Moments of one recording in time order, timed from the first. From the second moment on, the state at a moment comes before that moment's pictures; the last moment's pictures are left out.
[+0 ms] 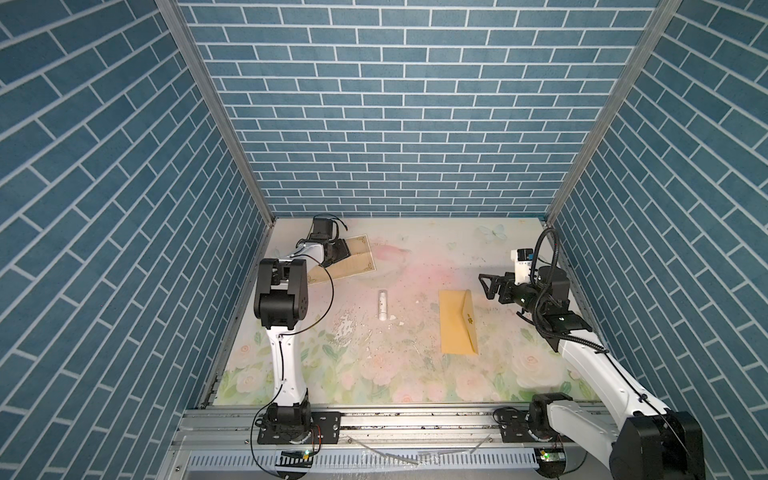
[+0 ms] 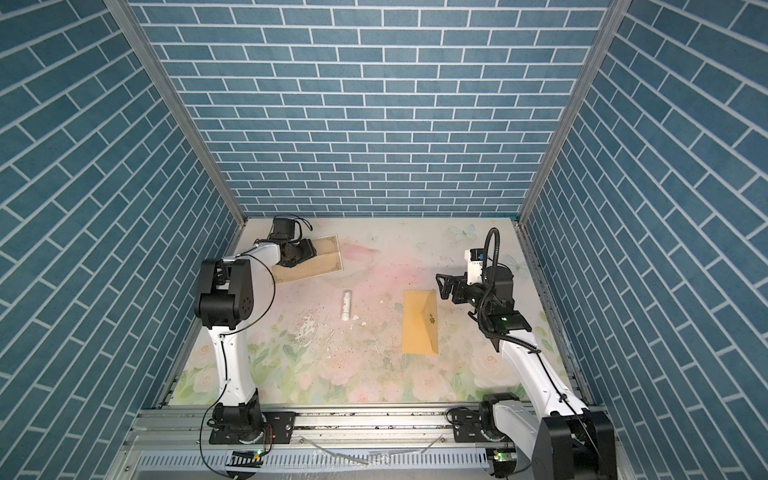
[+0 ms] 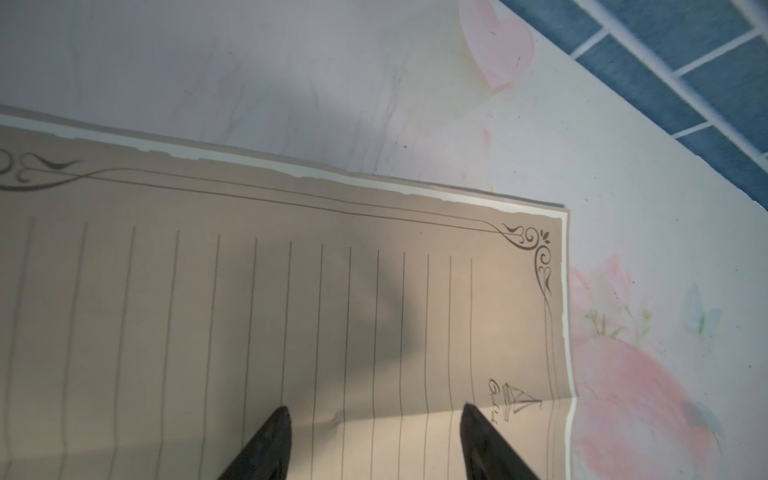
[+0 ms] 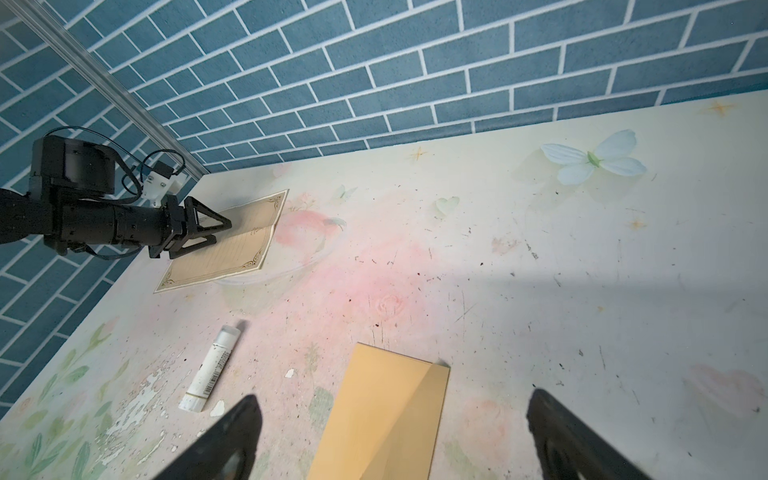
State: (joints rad) left arm -0.05 2.20 1.57 -0.29 0.12 -0.48; right arm 0.16 1.04 0.61 -0.01 -0.36 0.21
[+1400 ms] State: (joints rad) left arm -0.05 2.19 1.47 -0.11 0.26 -0.48; right arm 0.55 2.12 1.43 0.28 -0.46 0.78
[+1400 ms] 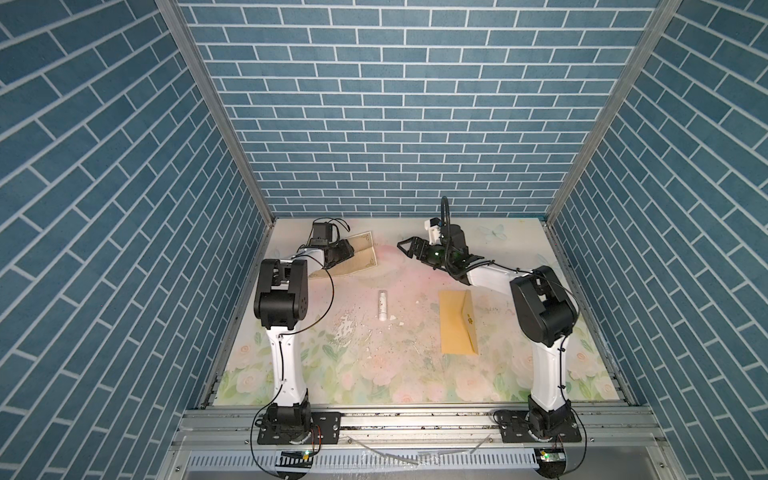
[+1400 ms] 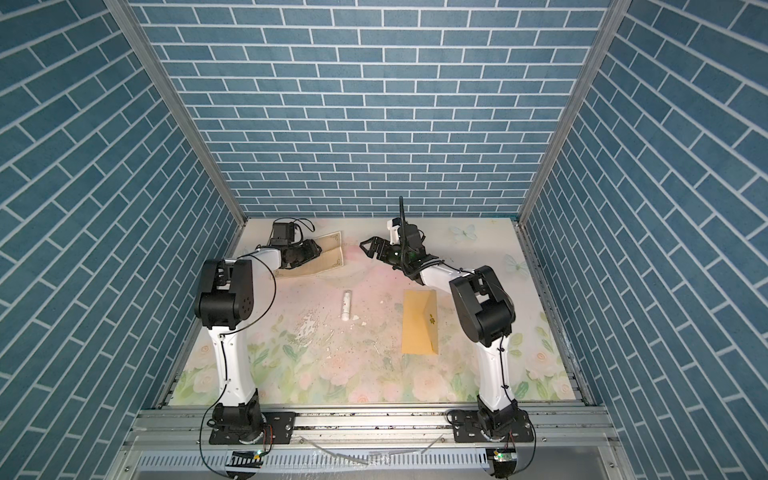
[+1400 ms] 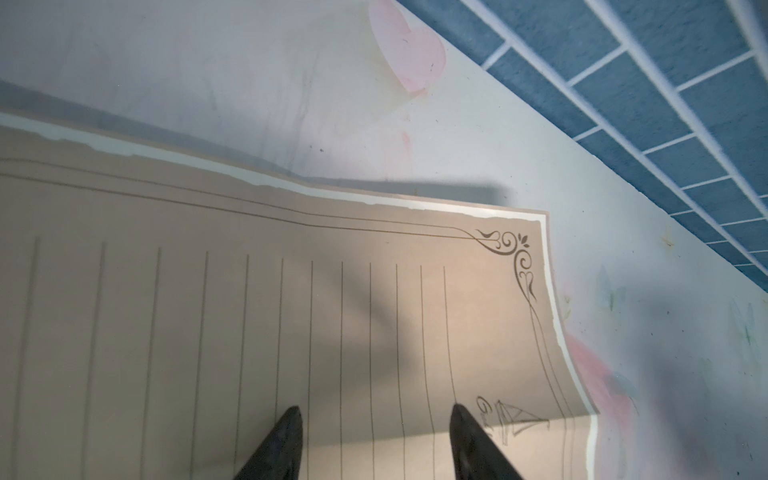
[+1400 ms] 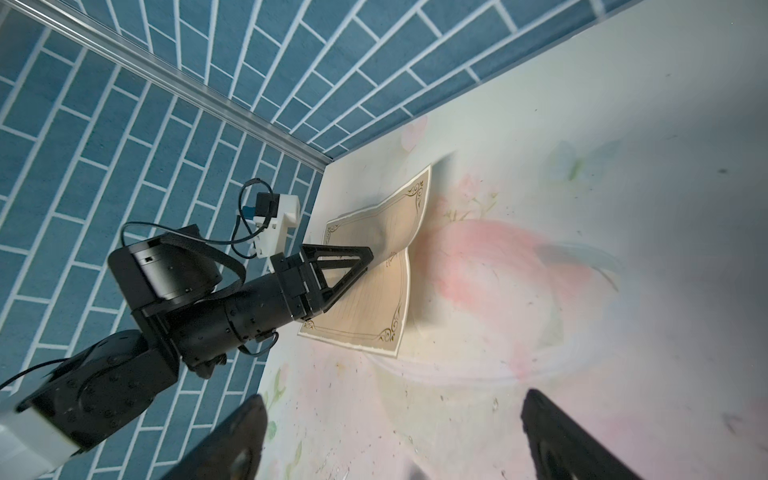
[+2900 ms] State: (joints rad) left arm -0.05 2.19 1.47 -0.10 0.27 -0.48; right arm 0.68 2.74 2.25 0.04 -0.48 0.95
